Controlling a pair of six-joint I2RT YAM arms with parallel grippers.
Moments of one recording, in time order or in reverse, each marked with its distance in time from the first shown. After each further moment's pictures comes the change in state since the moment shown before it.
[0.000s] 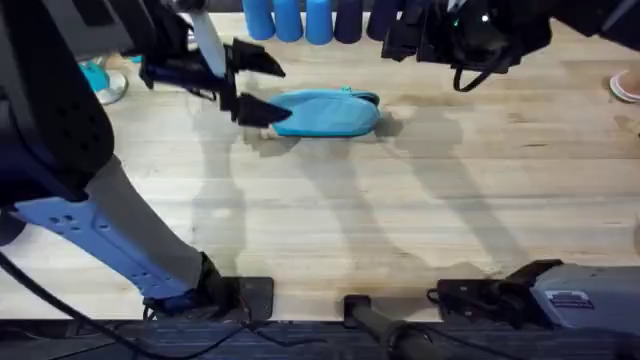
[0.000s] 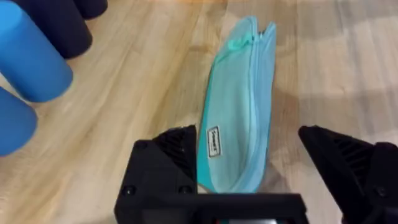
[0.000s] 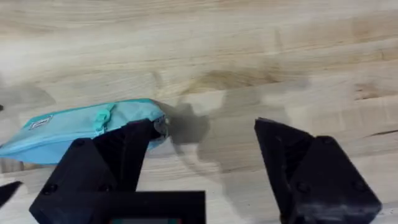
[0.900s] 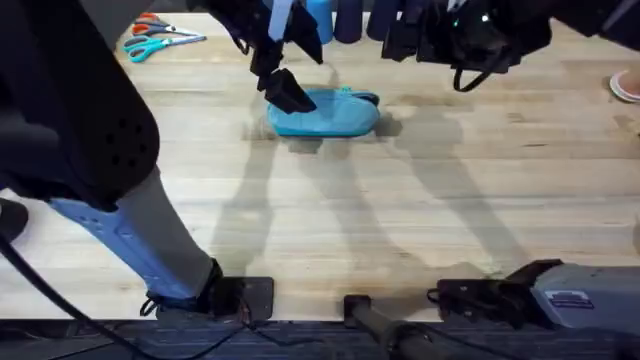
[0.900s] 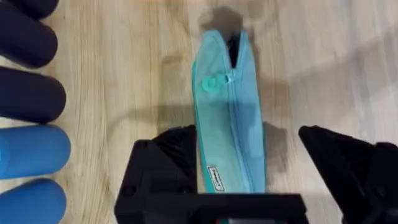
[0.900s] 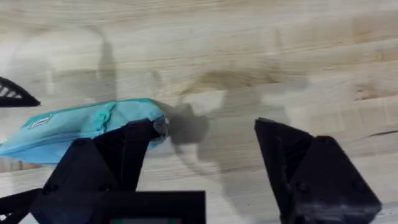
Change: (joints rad) left arm -0.310 0.000 0.378 -0.268 -0.422 0.000; right arm 0.000 0.000 0.000 0.000 0.000 -0.002
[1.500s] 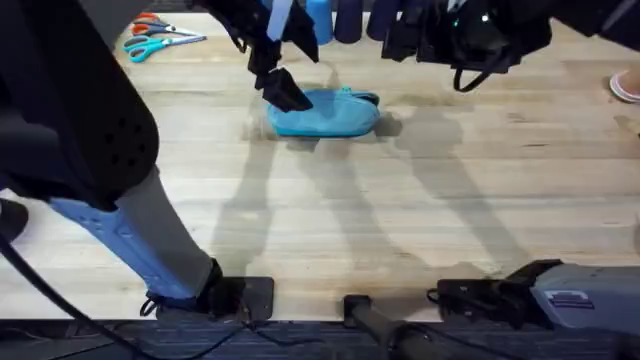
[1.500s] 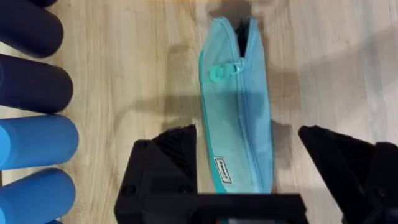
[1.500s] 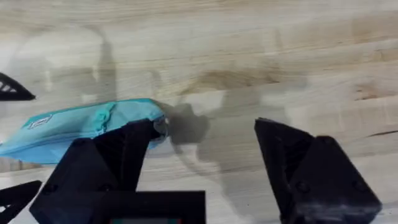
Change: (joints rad) left arm 0.004 0.000 0.000 0.024 -0.038 0.000; right arm 0.000 0.000 0.000 0.000 0.000 -0.001
